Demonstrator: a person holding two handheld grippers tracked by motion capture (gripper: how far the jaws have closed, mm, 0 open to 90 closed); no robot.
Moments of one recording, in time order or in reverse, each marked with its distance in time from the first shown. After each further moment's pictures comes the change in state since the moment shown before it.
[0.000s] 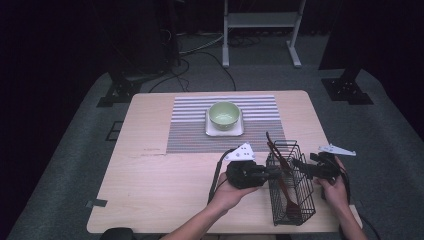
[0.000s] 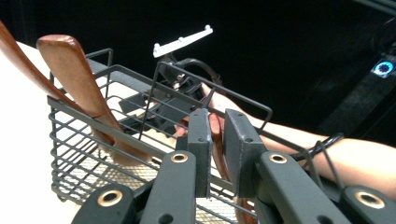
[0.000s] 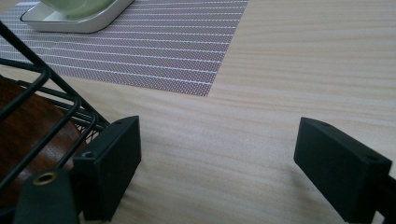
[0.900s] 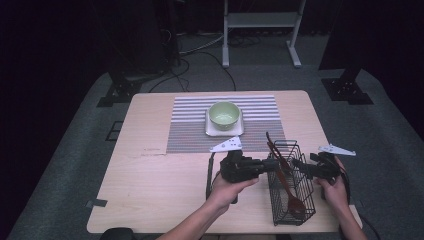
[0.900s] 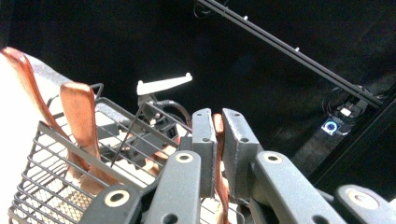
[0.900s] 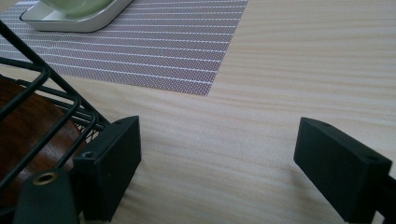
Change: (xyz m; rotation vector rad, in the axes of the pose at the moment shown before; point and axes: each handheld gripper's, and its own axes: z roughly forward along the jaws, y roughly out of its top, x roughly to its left) left arm 0.004 0.012 -0.019 -0.159 -0.084 -0.163; right arm 0.000 0.000 0.000 0.003 0.000 0.003
